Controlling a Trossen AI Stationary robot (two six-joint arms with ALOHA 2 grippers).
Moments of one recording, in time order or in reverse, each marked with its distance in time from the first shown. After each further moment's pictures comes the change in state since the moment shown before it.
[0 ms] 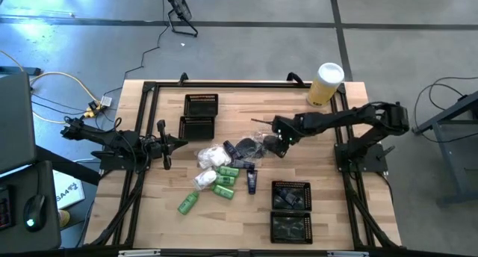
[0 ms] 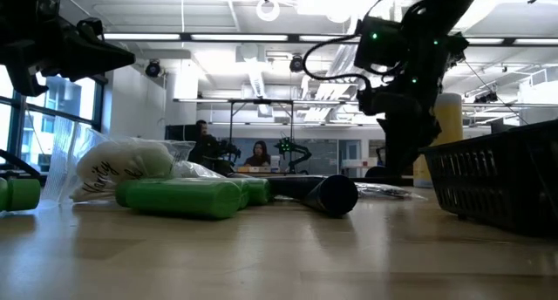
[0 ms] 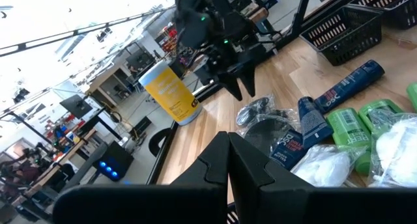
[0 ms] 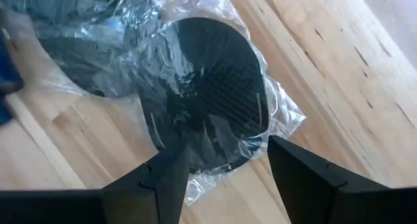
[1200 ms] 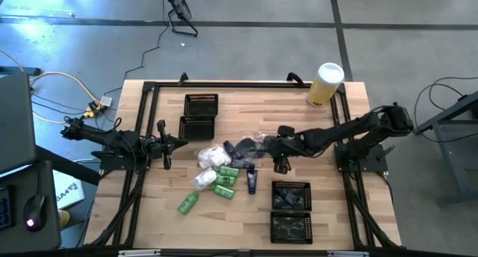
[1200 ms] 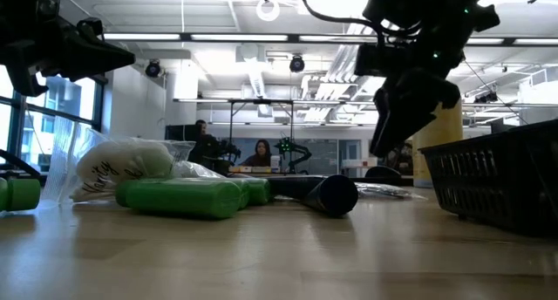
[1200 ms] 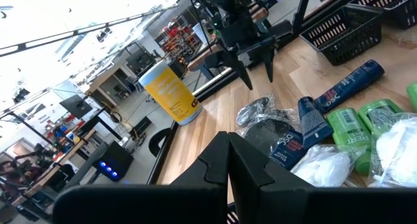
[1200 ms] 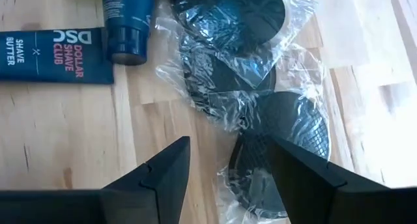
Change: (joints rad) left arm 0.000 0.000 0.000 0.000 0.000 0.002; right arm 0.286 -0.005 0.000 0.151 0.235 -0.317
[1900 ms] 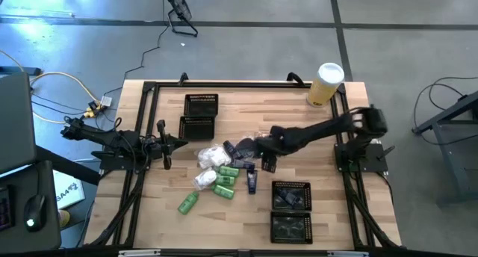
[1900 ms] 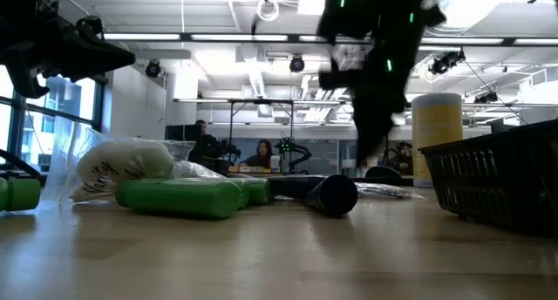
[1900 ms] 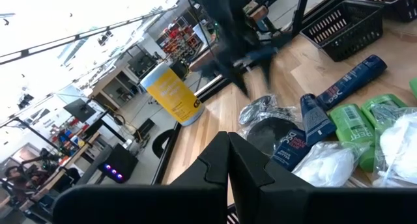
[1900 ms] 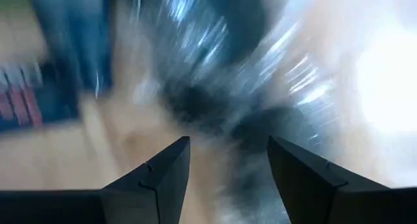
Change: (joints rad) left arm 0.000 0.000 0.000 0.004 -0.002 0.033; right arm -0.037 0.248 0.279 -0.270 -0.007 0.131
